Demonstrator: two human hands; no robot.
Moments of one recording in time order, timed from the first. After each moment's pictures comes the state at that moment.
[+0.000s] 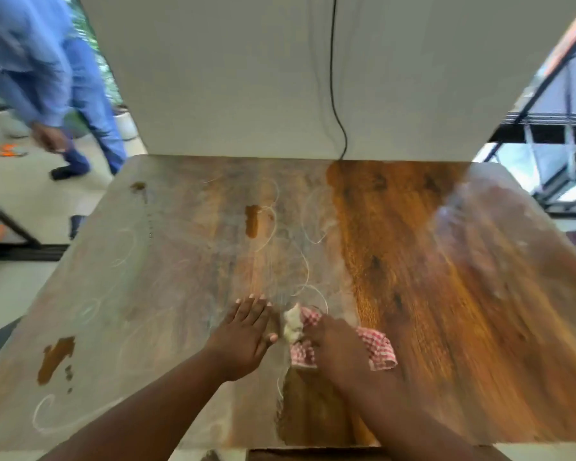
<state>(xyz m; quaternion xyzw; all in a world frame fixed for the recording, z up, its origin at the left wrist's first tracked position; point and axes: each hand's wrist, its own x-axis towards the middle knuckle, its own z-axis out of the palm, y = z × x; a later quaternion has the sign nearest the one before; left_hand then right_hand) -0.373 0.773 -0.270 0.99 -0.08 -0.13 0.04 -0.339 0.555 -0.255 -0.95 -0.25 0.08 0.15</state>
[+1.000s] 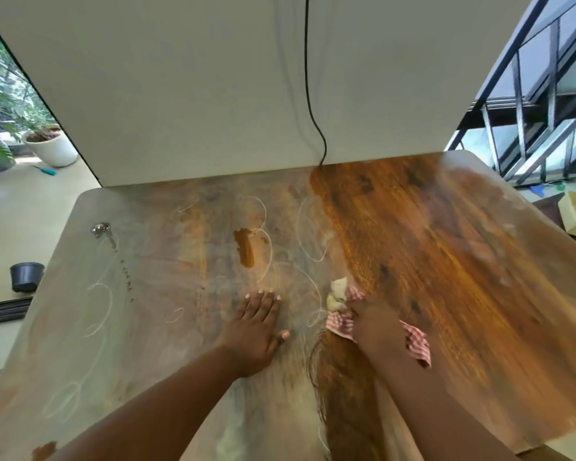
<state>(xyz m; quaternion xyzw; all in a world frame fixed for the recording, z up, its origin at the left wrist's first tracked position) -0.282 0.820 -0.276 0.98 -0.19 -0.11 0.05 -0.270 0.571 -0.245 -0.98 -0.03 0.04 0.18</state>
